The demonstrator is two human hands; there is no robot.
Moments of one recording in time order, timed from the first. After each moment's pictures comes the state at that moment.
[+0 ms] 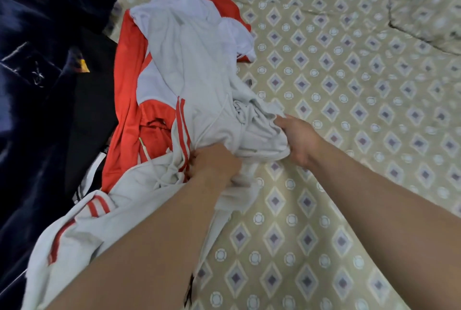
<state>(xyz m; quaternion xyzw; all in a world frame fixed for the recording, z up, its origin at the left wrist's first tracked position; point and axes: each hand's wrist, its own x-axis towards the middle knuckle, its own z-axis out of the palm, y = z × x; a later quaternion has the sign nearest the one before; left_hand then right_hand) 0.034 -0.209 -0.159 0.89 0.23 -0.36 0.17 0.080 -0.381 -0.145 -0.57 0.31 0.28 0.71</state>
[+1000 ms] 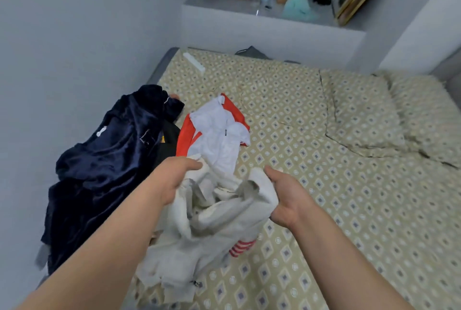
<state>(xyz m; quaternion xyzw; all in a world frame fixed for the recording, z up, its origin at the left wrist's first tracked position) -0.087 -0.123 0.258 0.62 0.36 -0.15 0.68 -0.080 -0.358 0.264 -0.42 0.32 0.35 0.78</state>
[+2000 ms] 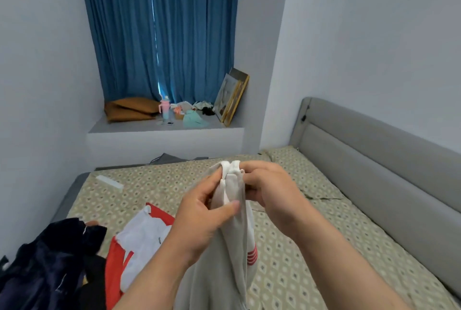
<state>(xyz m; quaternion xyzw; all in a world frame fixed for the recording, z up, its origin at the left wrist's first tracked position) -0.153 -0.236 0.485 0.63 -0.21 -0.03 0.75 -0.180 -0.379 0.543 -0.74 -0.05 -0.05 0.67</state>
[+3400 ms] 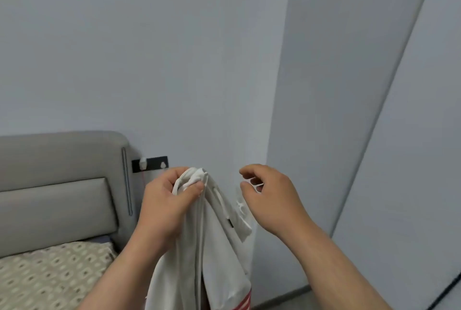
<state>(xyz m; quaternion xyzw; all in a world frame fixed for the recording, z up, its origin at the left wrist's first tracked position) -0.661 -0.782 0.496 0.36 -0.59 -0.45 0.56 -0.850 -0.736 0.505 -0.61 0.65 -0.44 0.14</state>
